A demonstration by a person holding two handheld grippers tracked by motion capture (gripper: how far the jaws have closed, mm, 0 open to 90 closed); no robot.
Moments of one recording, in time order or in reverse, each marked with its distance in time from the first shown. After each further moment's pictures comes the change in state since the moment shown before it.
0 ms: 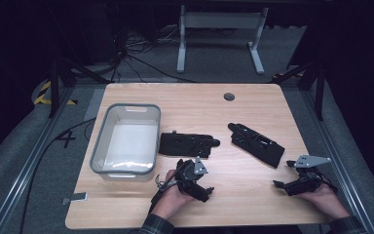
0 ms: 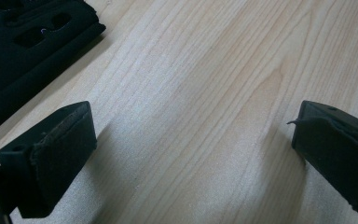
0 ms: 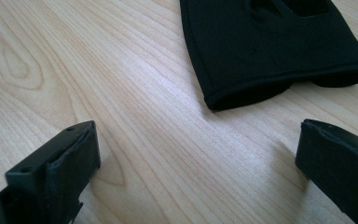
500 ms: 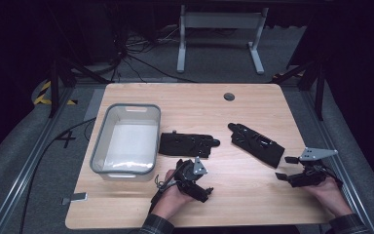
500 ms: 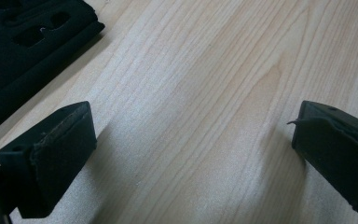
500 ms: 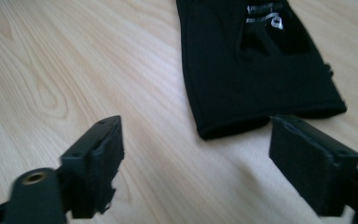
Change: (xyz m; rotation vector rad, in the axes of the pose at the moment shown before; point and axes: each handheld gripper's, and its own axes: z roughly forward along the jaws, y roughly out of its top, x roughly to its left) left arm 0.002 -0.001 -0.001 -0.004 -0.009 0.013; right arm -0.013 0.019 -0.015 -0.042 0.067 0.013
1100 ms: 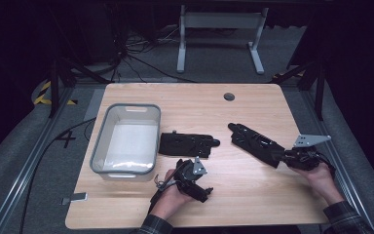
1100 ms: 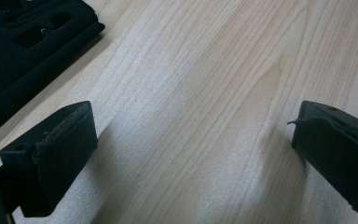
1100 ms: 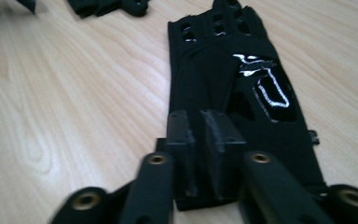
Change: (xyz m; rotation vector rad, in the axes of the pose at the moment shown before) left arm 0.001 0.000 -0.001 0.002 -0.004 0.009; right arm -0.017 0.036 0.015 -0.036 0.026 -0.041
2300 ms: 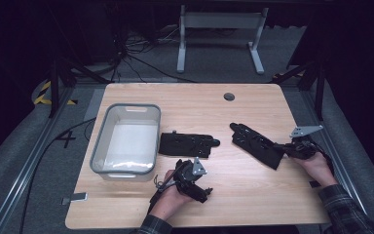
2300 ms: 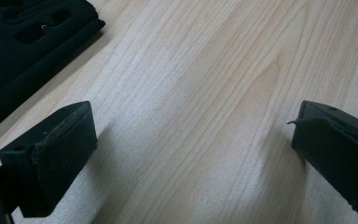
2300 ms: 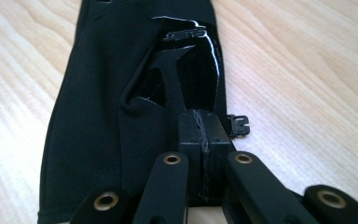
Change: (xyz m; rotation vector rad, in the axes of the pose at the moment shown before) left arm -0.001 -0.002 -0.001 -0.001 0.003 -0.008; right arm -0.046 -0.006 0.022 0.122 -0.055 0.010
